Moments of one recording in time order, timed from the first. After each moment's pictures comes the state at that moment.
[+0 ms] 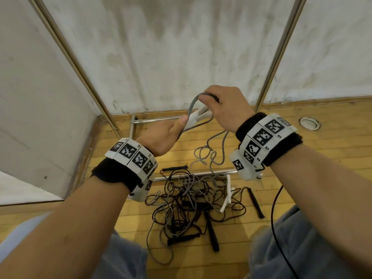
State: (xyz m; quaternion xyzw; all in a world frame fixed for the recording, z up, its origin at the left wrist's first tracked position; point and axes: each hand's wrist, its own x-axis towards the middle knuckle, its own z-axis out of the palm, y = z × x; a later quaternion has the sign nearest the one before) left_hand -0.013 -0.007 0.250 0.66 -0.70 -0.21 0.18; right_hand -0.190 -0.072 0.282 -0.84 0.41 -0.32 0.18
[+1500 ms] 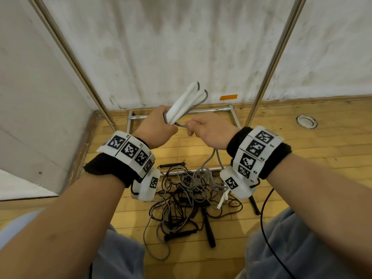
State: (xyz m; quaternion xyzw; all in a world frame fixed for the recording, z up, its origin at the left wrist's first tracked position) left_hand -0.009 -0.011 0.243 0.71 -0.58 -0.28 0.29; right_hand -0.176 -0.037 0.269 -0.84 0.41 -0.12 0.33
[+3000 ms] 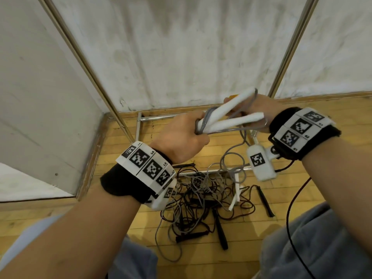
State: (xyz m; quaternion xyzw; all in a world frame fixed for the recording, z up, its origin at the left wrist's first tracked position) left_hand -0.038 0.019 0.273 0.61 -0.70 -0.26 0.27; right_hand -0.222 -0.085 0.274 -0.66 0.45 -0.24 0.55
